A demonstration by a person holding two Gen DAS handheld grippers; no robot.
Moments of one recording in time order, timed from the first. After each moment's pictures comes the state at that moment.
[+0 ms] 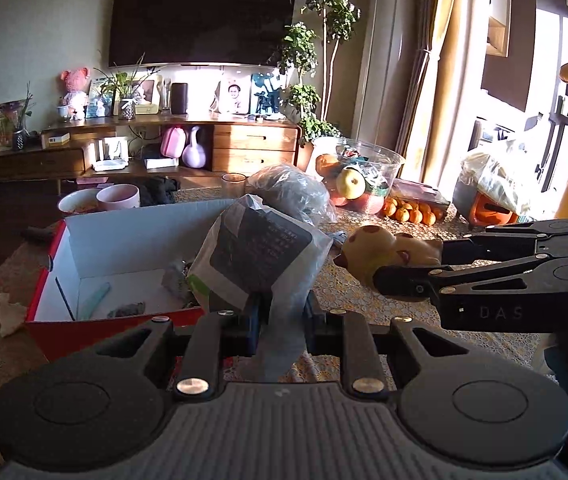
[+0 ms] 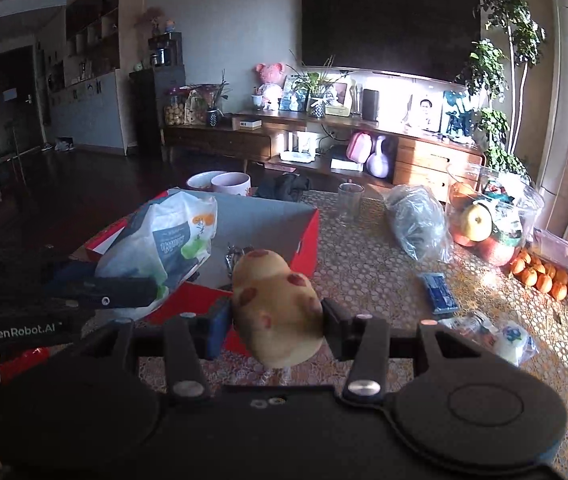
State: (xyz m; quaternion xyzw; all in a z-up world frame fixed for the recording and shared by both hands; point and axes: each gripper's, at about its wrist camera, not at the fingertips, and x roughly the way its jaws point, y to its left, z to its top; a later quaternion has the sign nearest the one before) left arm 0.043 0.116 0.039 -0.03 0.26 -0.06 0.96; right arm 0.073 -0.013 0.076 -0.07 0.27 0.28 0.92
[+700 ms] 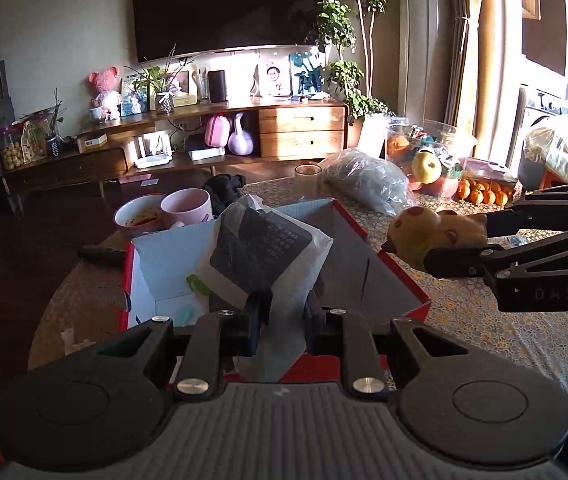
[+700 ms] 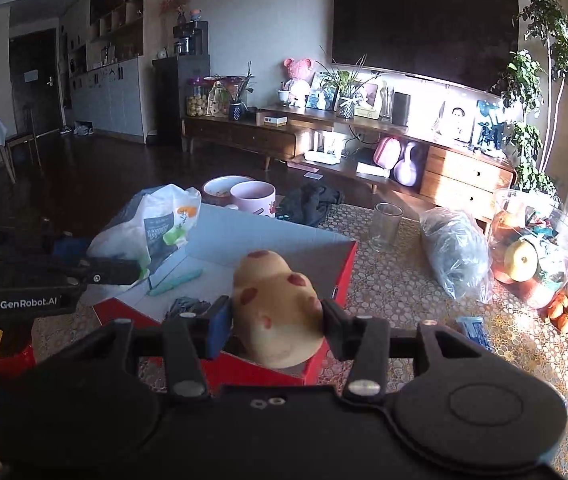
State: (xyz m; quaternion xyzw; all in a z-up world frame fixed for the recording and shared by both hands) left arm 0.102 0.182 0.046 0.03 0.30 -0.01 0.95; right arm 0.130 0.042 0.077 -0.10 0.27 0.31 0.91
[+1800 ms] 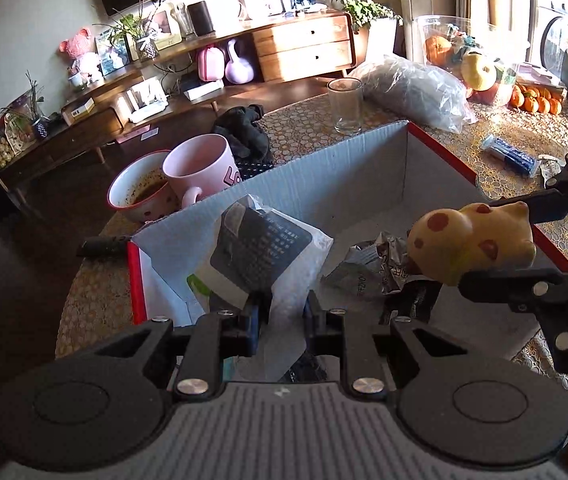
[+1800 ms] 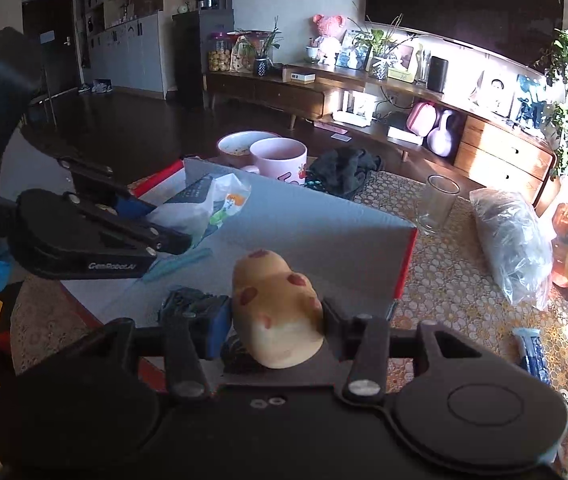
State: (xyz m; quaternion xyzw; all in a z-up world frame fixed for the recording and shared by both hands) left arm 0.222 0.222 -0.001 0.11 0.42 0.00 0.90; right arm 0.185 0.104 0.037 -0.14 0.33 0.34 0.87
